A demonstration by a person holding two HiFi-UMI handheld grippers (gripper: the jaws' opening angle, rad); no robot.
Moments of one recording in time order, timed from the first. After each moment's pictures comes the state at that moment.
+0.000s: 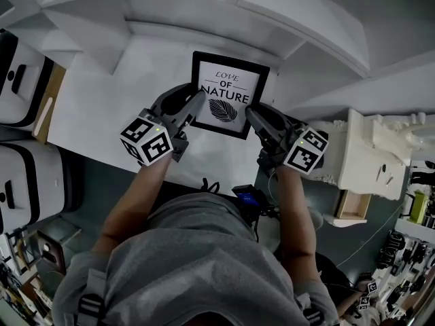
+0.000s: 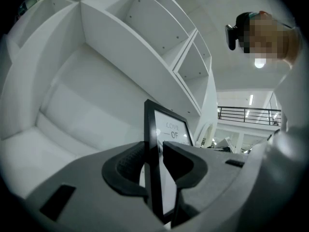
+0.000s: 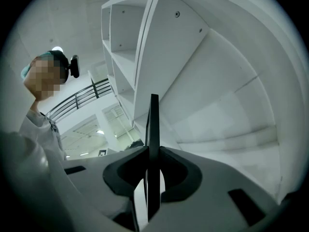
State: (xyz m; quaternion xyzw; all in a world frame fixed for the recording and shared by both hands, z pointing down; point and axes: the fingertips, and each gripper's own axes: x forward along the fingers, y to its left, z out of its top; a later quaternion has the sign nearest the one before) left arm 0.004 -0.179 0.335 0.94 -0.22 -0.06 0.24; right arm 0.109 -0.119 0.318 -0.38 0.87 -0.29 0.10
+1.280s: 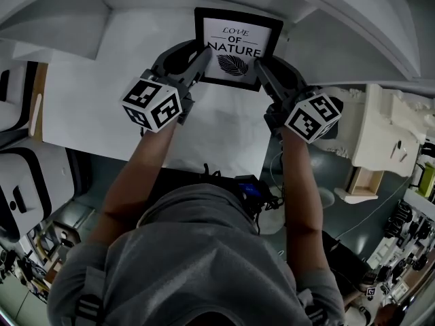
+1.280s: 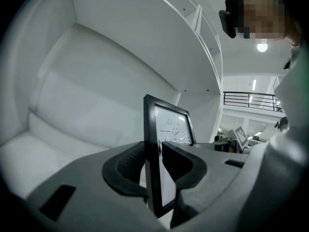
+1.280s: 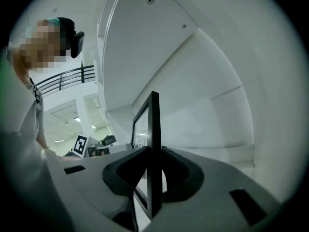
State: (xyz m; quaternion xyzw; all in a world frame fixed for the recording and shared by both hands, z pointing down) left arm 0.062 -0.248 0.382 0.95 -0.23 0.02 0.21; right arm 0.167 -0.194 0.372 -0.49 0.84 -0.23 0.05
